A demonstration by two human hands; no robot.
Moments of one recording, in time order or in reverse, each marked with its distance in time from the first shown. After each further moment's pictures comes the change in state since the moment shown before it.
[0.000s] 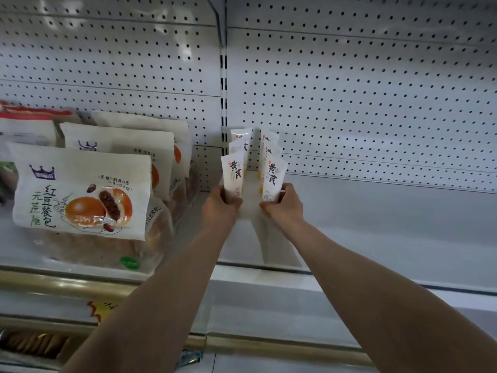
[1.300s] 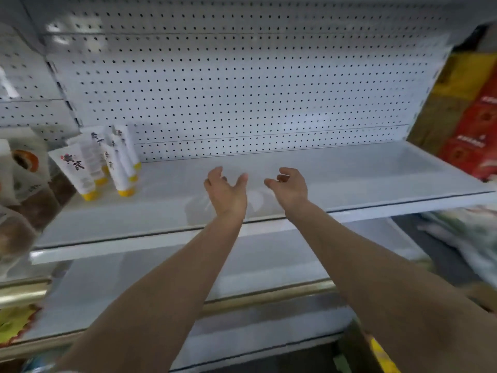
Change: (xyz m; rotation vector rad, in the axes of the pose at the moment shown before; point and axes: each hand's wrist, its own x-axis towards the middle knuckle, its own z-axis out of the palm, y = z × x) left_hand -0.263 0.170 0.253 -0.263 -0.036 0.077; right_hand -0.066 0.120 -0.351 0.232 0.250 0.110
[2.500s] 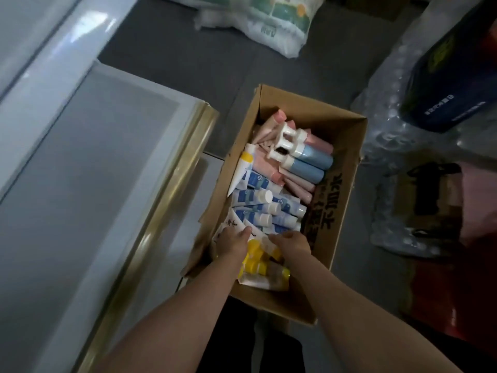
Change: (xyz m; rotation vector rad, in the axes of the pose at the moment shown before) left_hand -0.363 -0.308 0.359 1.125 -1.459 -0.319; right_hand -0.098 0.462 -0.357 0.166 0.622 1.383
